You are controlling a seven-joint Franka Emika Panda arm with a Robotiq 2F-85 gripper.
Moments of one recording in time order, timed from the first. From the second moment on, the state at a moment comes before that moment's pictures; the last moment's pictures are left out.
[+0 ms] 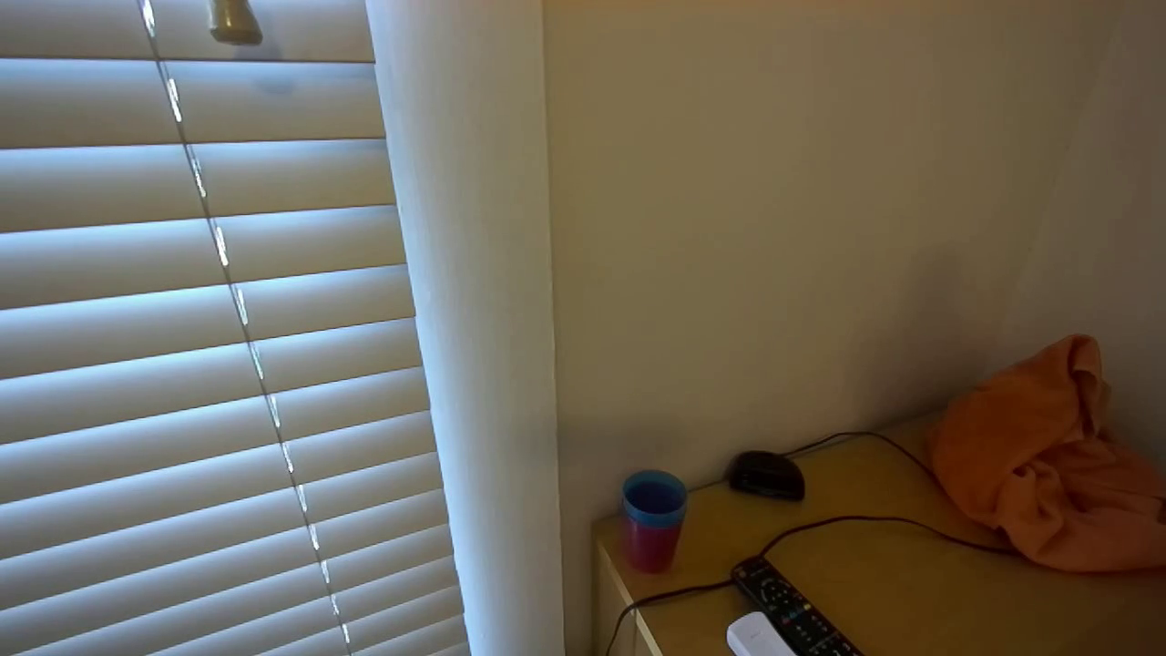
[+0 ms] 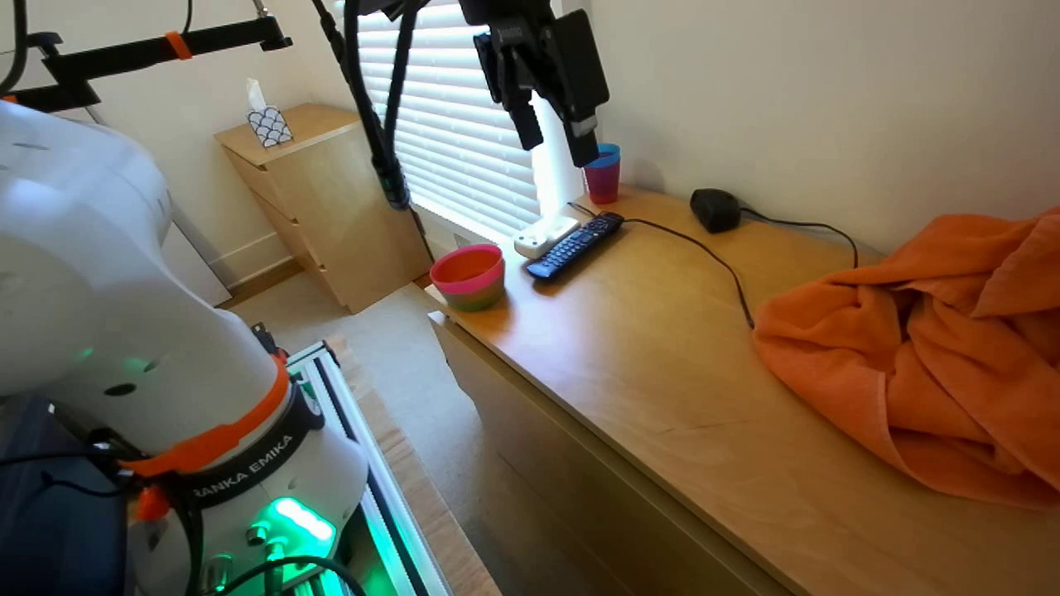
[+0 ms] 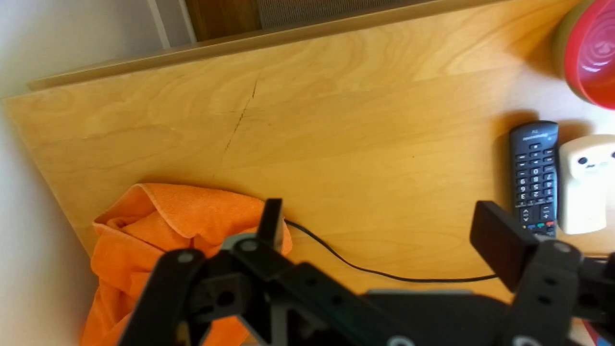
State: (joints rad) arm -0.13 -0.76 -0.05 -2.76 -0.15 2.14 -0.01
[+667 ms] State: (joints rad) arm -0.10 -0.73 -0.06 -2.75 -0.14 2.21 -0.06
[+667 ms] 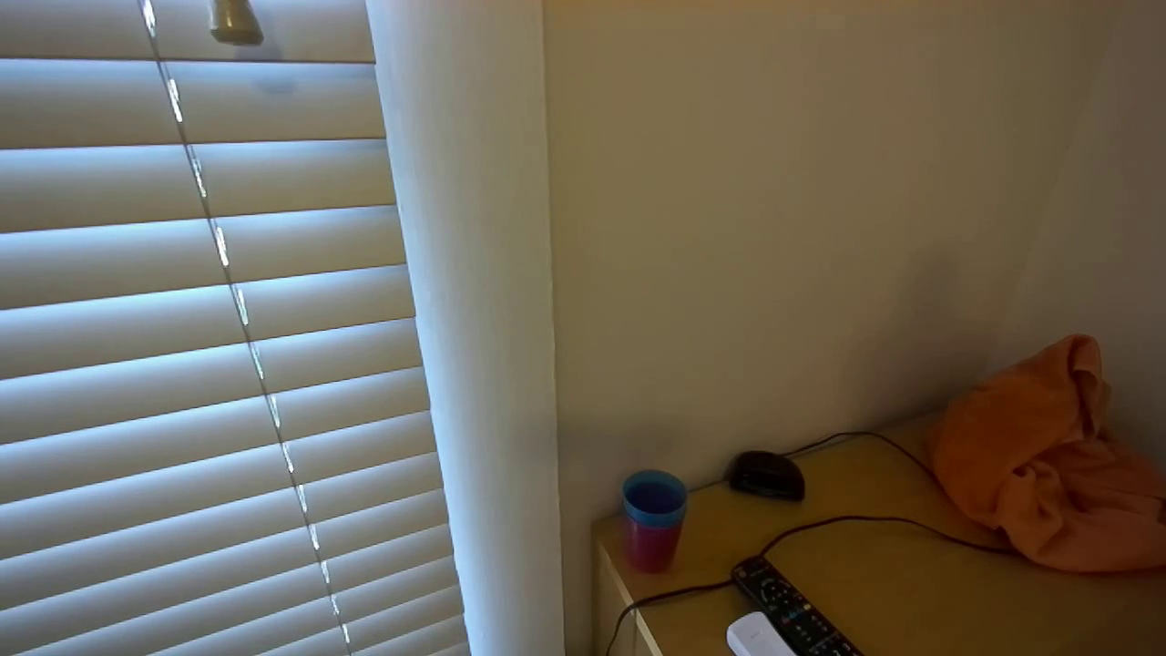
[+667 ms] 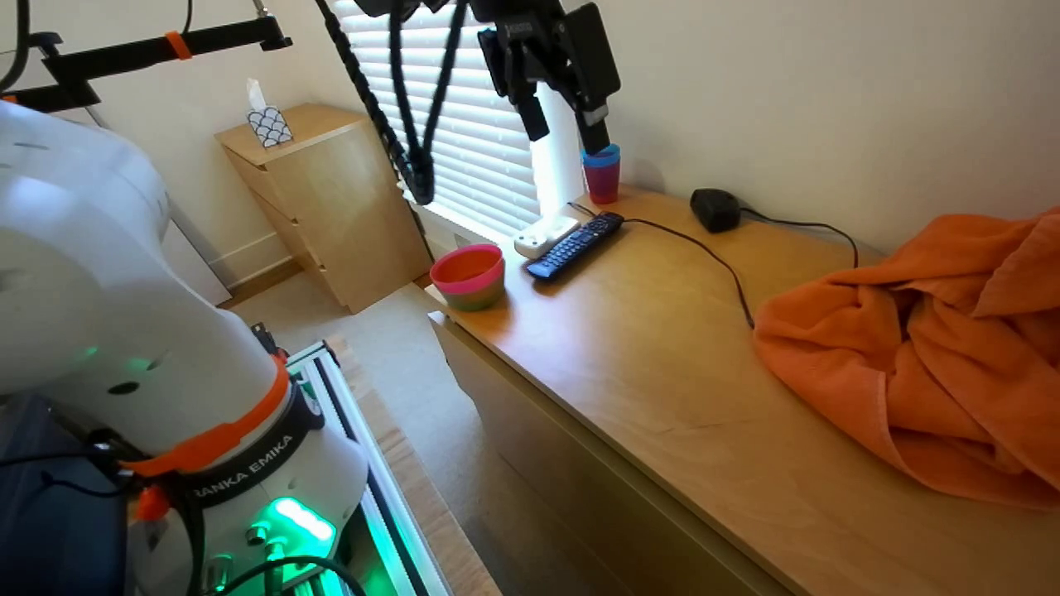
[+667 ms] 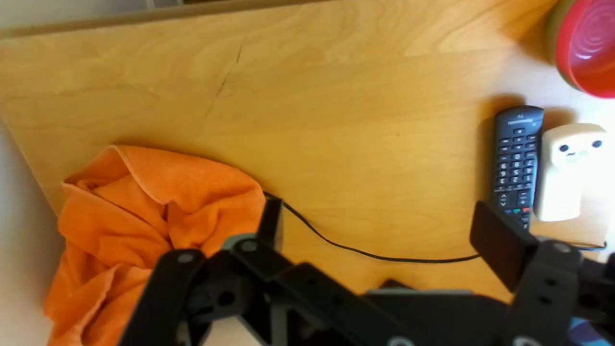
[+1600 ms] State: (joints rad) arm 0.16 -0.21 -0.13 -2.58 0.16 2.52 -0.35
